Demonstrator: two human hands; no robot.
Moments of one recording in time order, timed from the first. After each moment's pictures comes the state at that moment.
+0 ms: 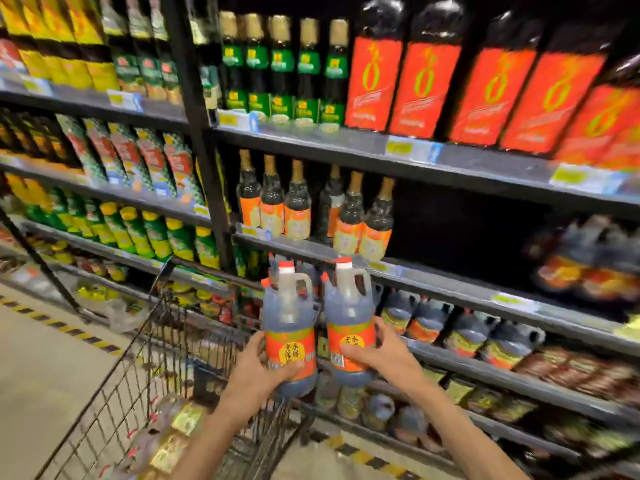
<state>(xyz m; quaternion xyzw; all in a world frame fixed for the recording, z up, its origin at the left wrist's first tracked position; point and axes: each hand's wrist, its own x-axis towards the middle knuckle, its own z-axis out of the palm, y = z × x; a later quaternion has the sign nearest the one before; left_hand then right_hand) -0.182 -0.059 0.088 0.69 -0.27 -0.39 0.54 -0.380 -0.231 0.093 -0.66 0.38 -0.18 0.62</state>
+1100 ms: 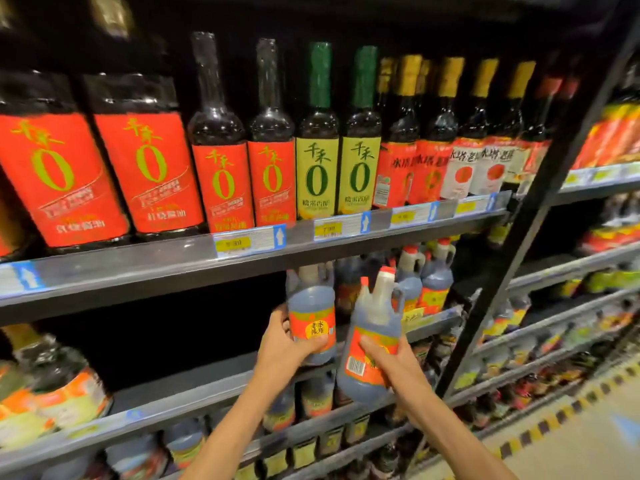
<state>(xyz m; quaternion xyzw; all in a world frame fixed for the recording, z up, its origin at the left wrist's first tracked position) -0.504 -0.477 0.147 0.53 -0.54 -0.46 0.46 -0.721 -0.430 0.136 -0.40 0.51 -0.54 0.53</state>
